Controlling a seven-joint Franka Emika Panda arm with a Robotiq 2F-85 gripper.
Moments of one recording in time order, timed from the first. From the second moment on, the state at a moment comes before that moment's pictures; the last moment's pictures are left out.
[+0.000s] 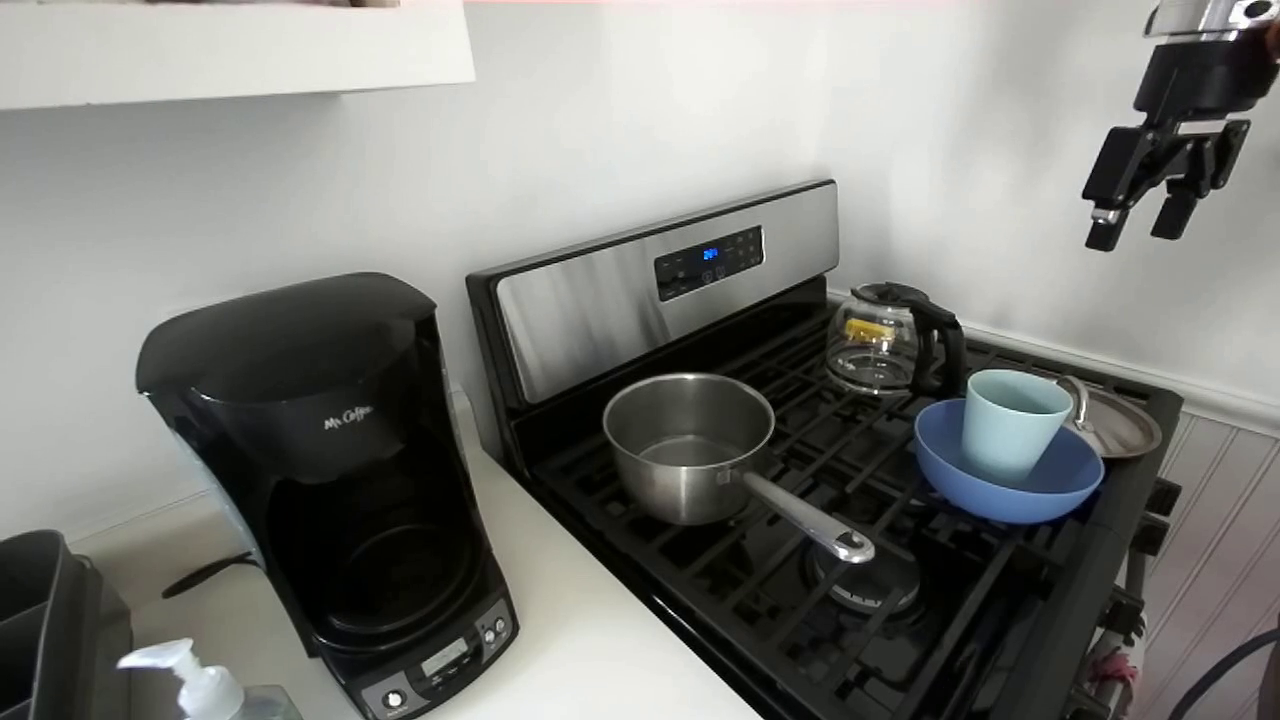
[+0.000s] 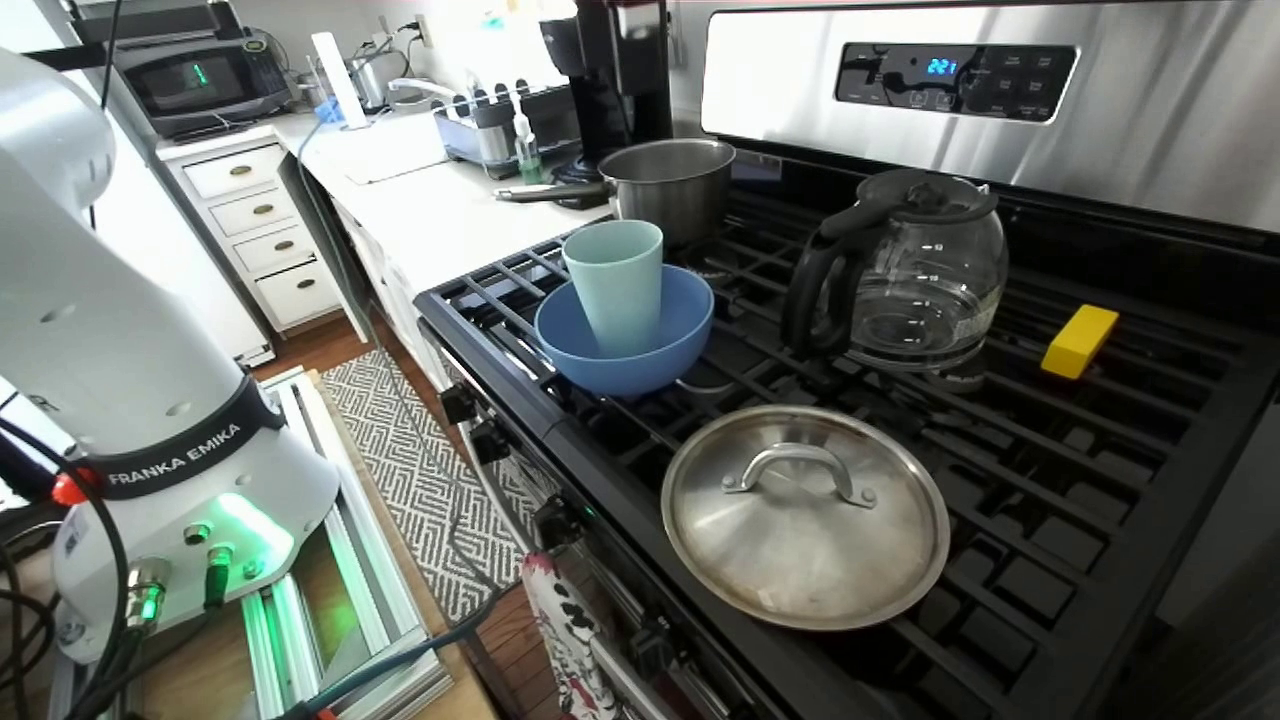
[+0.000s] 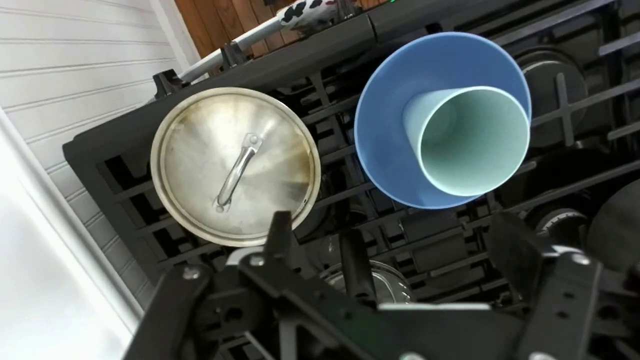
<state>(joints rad) -0.24 -0.54 -0.33 -2.43 -0.17 1.93 -0.06</state>
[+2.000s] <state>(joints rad) -0.39 0.10 -0.43 -2.33 0.06 2.27 -0.14</state>
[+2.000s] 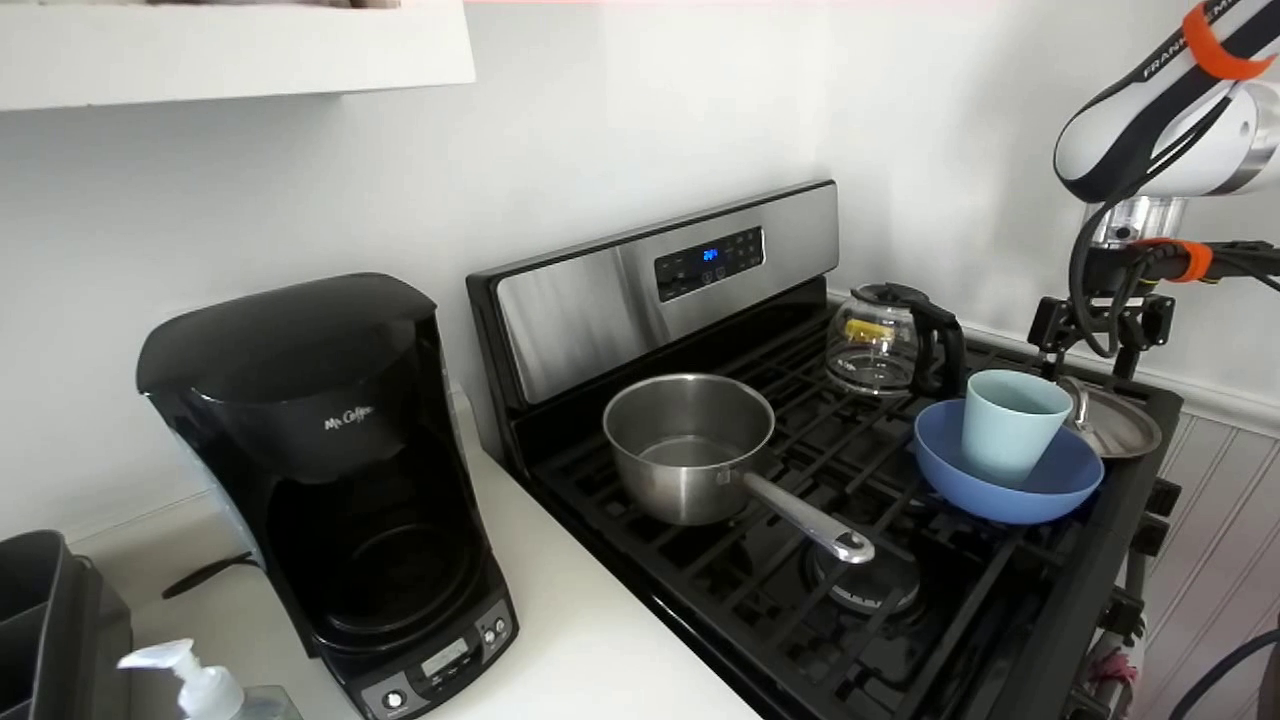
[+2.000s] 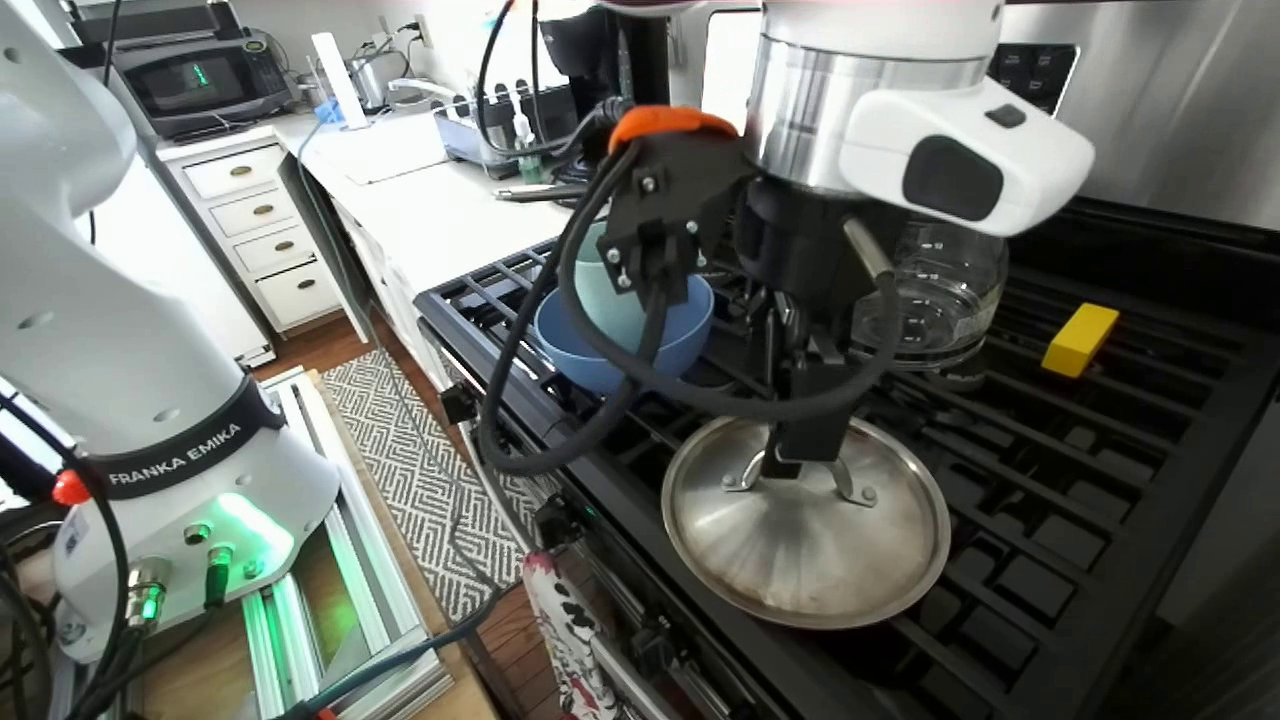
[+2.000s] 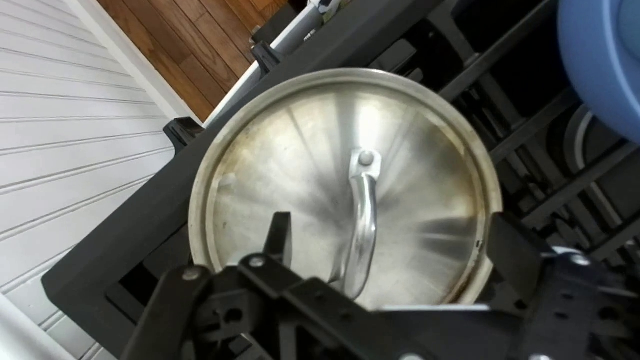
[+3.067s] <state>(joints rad) -0.42 0.20 -0.41 -2.26 0.08 2.35 -0.17</state>
